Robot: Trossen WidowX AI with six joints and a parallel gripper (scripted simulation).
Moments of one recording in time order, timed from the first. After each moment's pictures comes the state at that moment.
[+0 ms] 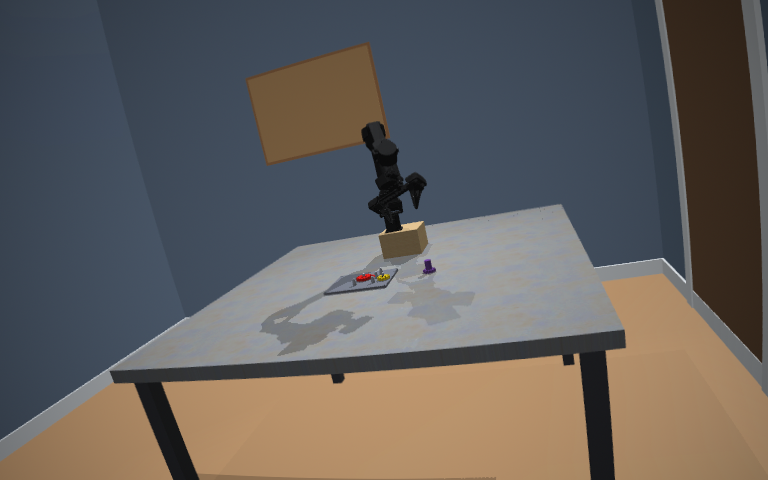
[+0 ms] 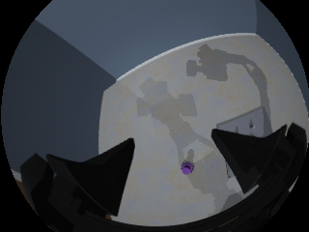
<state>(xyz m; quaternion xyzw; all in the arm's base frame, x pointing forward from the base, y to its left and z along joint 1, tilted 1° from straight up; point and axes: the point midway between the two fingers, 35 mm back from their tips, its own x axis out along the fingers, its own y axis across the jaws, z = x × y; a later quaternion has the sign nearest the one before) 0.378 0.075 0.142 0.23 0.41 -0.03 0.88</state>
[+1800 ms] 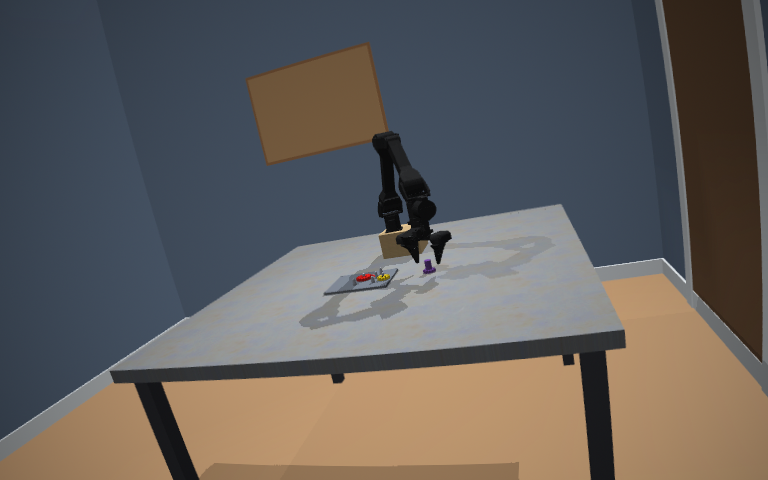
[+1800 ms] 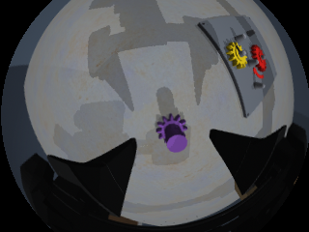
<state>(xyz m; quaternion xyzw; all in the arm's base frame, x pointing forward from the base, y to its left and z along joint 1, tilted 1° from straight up) 0.328 0.119 -0.025 0.24 0.66 -0.23 0.67</state>
